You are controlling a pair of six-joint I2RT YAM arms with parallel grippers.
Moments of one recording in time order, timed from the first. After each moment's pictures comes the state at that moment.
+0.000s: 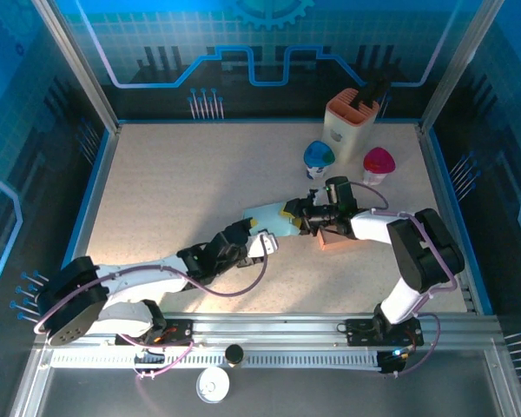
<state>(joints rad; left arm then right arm) -0.92 1.28 0.54 0.19 -0.29 0.57 0.35 1.67 0.72 0.24 -0.84 1.28</state>
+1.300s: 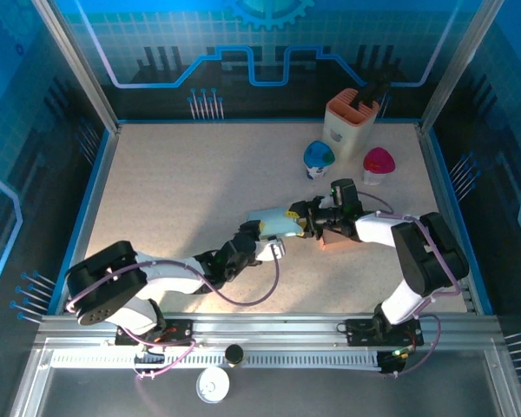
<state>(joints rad) -0.96 1.49 0.48 0.53 -0.43 0.73 0.32 1.64 0.68 0.24 -0.87 1.48</state>
